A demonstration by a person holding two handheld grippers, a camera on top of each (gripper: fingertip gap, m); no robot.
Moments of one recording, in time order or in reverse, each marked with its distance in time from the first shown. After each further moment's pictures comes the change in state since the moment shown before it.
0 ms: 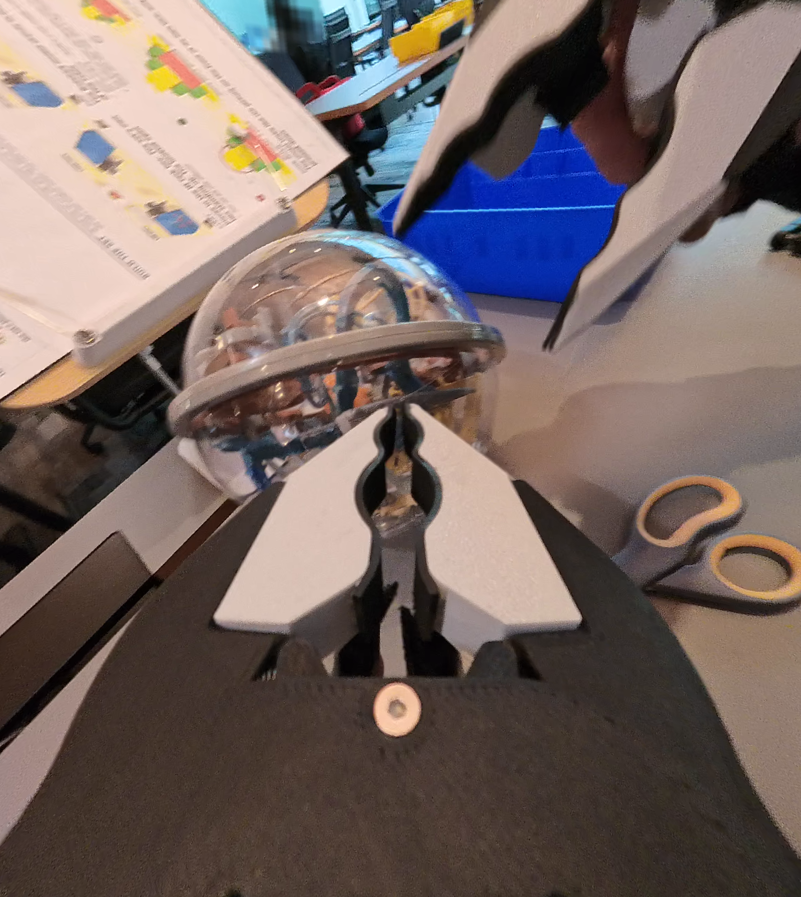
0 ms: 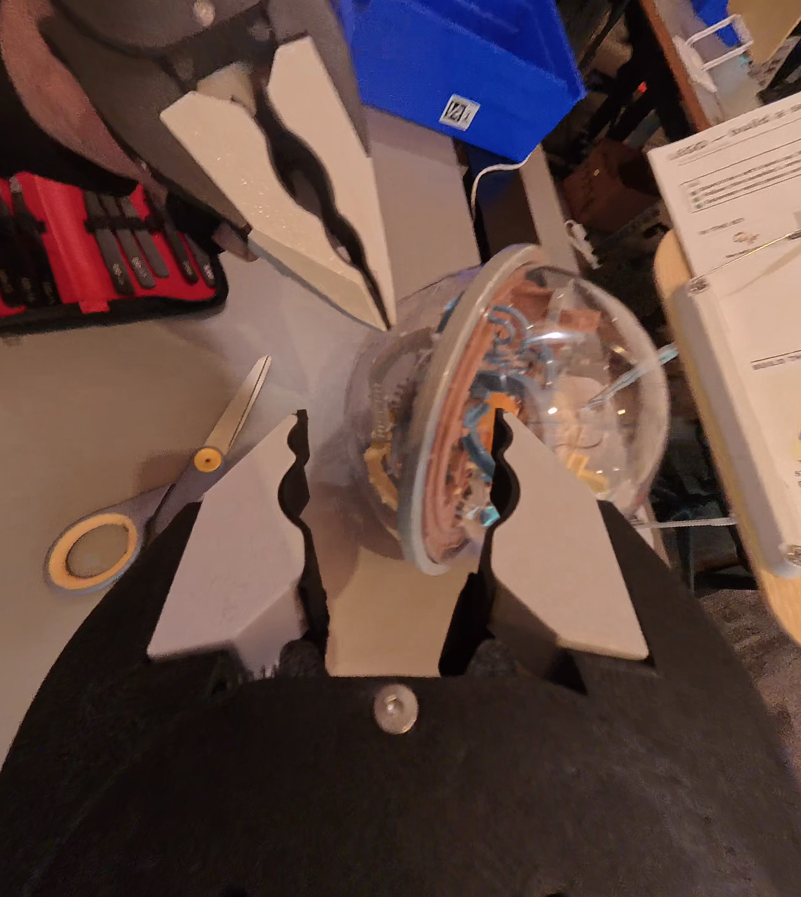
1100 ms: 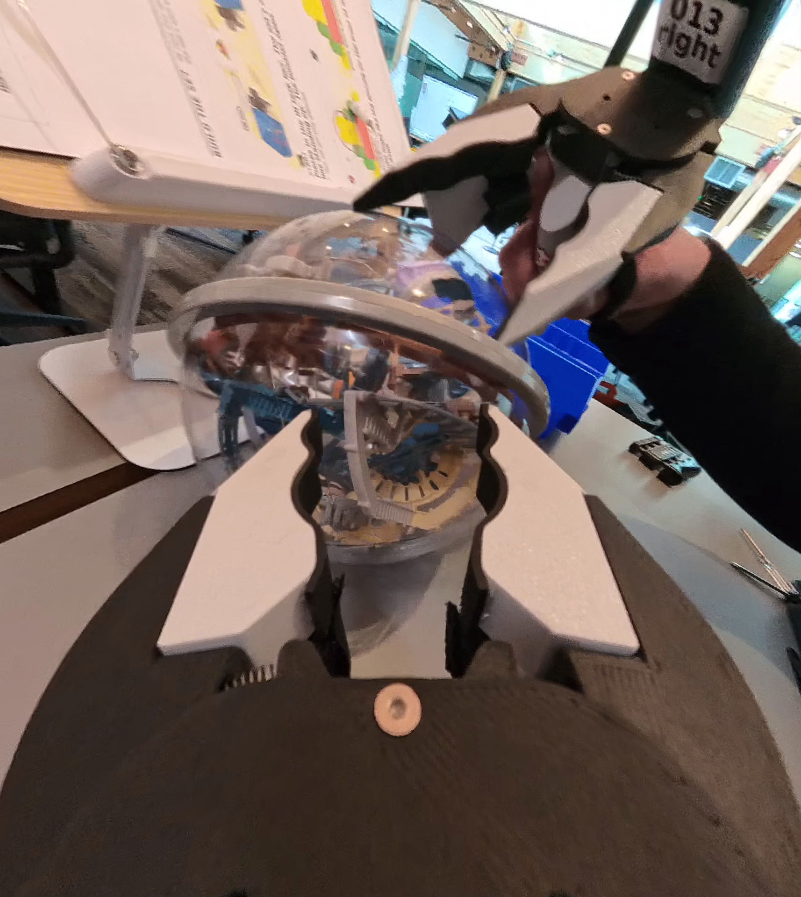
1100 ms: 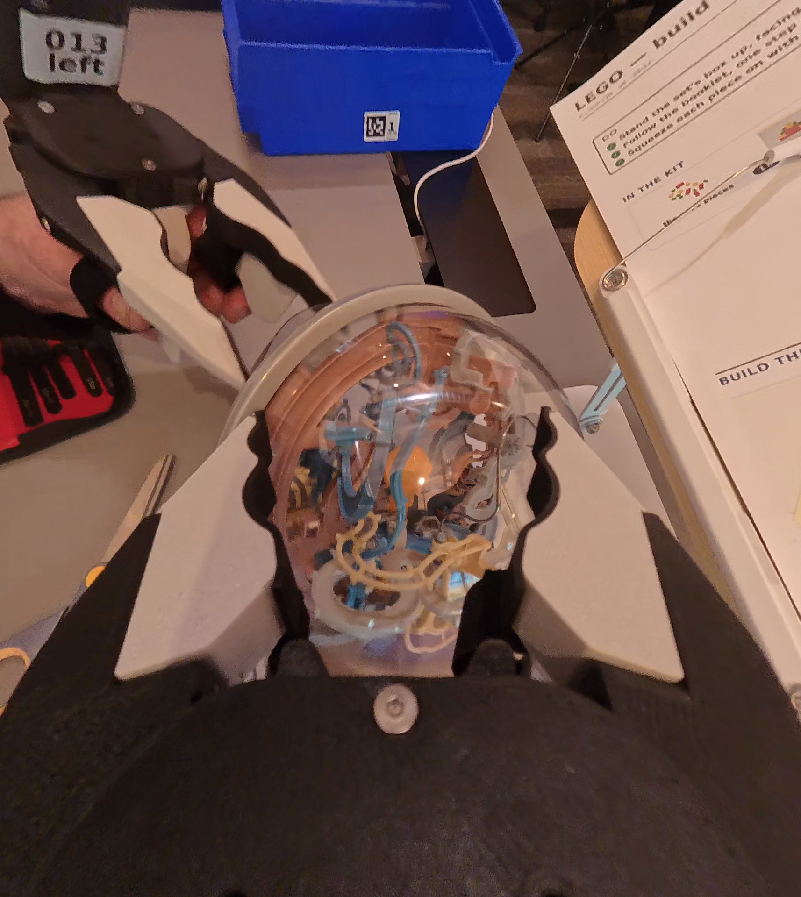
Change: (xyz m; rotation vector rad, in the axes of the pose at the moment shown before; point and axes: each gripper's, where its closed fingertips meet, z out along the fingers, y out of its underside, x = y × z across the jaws) left arm -0.074 0.024 0.028 0.160 0.195 -0.598; right arm 0.101 -0.009 0.075 0.014 -0.143 0.260
